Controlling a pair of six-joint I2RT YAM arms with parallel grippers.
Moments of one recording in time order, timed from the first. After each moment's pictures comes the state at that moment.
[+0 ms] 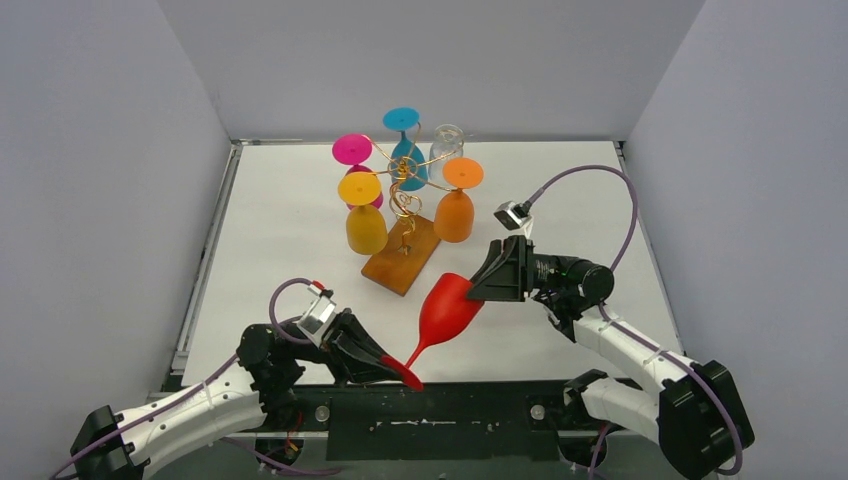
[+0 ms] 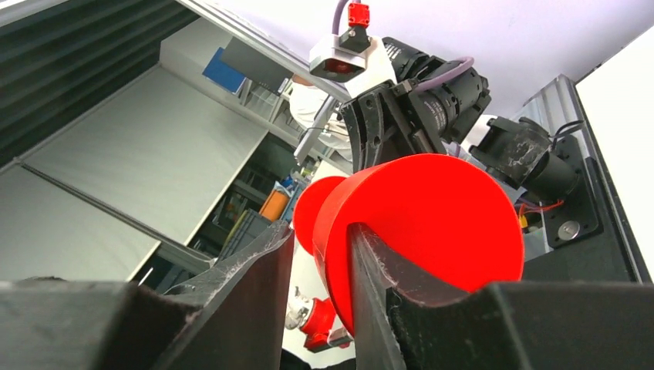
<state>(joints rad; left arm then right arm) -0.96 0.59 0.23 0.95 0.78 -0.78 0.47 1.06 0.49 1.31 -1.10 1.79</state>
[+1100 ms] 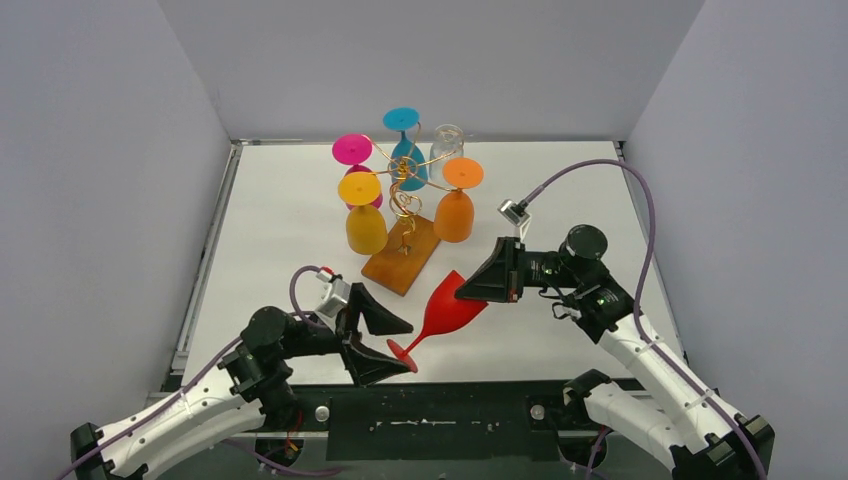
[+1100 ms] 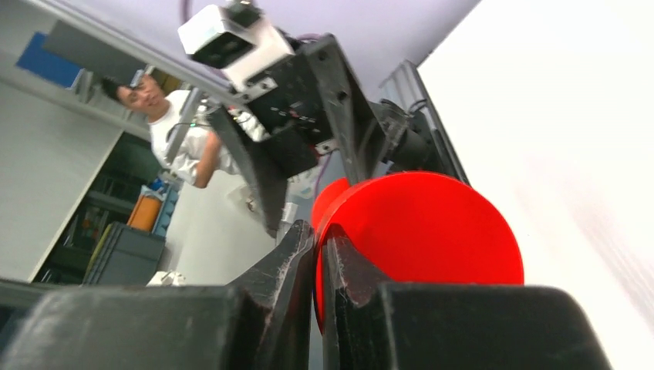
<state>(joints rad) -0.95 0.50 0.35 0.39 0.60 -0.59 0.48 0.86 0.71 0.21 -1.08 1.01</state>
